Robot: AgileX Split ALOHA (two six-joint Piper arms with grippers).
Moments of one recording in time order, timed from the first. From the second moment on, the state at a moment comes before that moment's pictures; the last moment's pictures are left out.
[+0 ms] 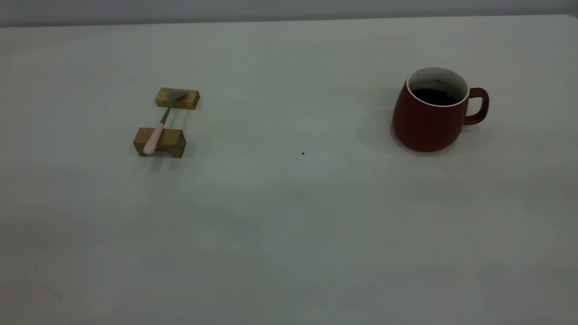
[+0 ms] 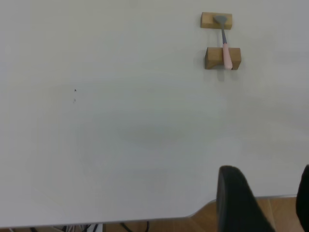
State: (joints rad) left arm -0.02 -0.02 -0.49 -0.01 1.13 0.01; right arm 0.07 0.19 -0.55 0.11 1.05 -0.05
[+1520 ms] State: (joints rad) left arm -0.02 -0.02 -0.49 -0.01 1.13 0.01; right arm 0.07 2.15 -1.21 0.10 0.46 -1.16
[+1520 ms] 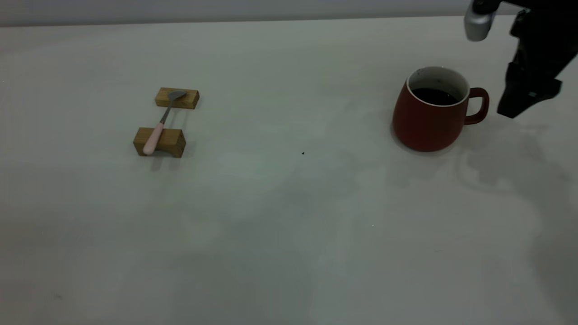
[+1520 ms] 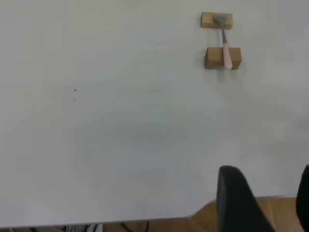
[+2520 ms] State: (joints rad) left arm -0.02 -0.02 -0.49 -0.01 1.13 0.01; right arm 0.17 2.30 -1.34 0.12 0.41 -1.43
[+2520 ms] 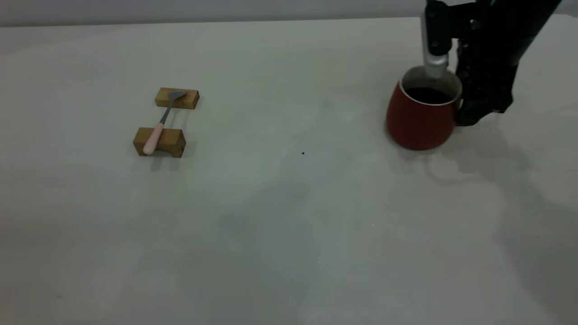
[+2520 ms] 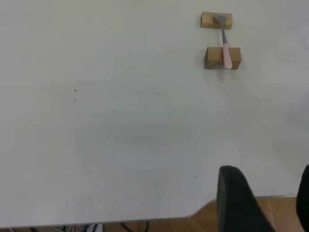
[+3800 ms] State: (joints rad) left arm -0.02 -0.02 -0.49 -0.01 1.13 0.01; right arm 0.43 2.30 -1.34 0.49 0.34 -1.43
